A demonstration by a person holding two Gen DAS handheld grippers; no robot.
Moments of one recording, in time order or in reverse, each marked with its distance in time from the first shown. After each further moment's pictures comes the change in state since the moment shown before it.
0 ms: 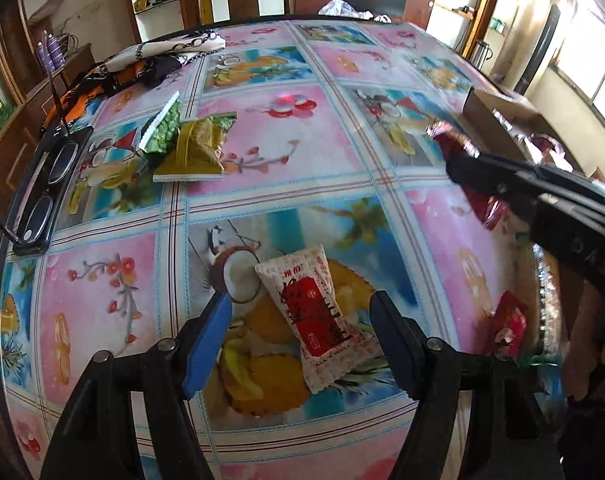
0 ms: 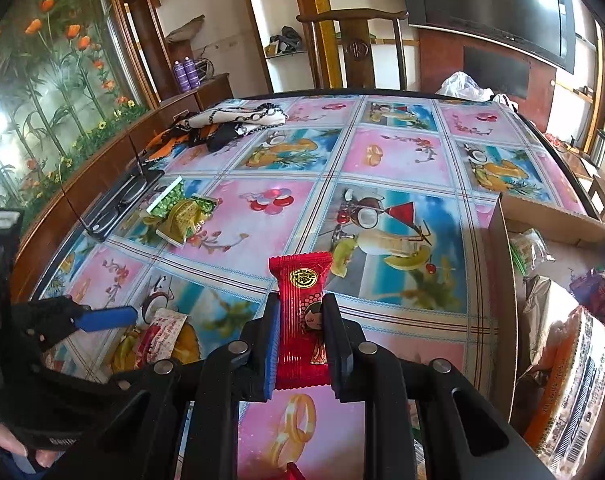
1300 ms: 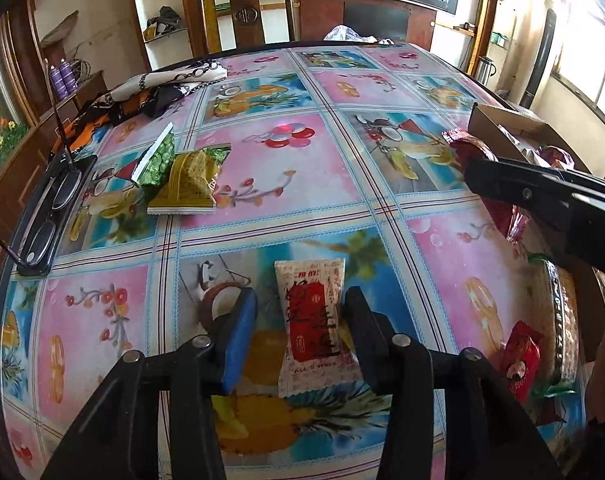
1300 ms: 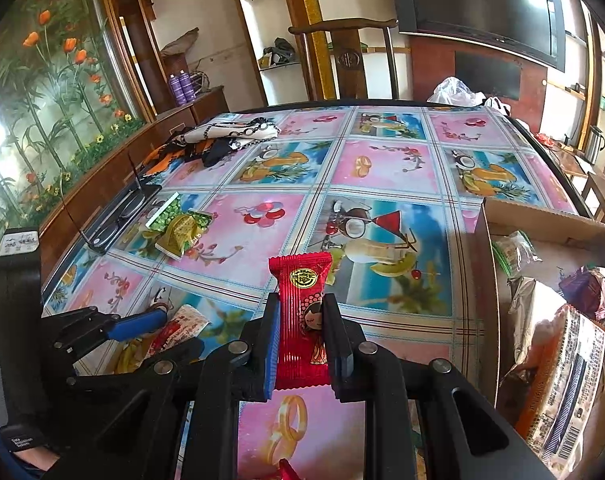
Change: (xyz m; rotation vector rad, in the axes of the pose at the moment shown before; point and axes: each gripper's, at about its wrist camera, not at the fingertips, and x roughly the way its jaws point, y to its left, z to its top) left arm 0.004 -0.013 0.003 0.012 -0.128 0.043; right arm -0.011 -0.008 0.000 0.023 -0.040 -0.007
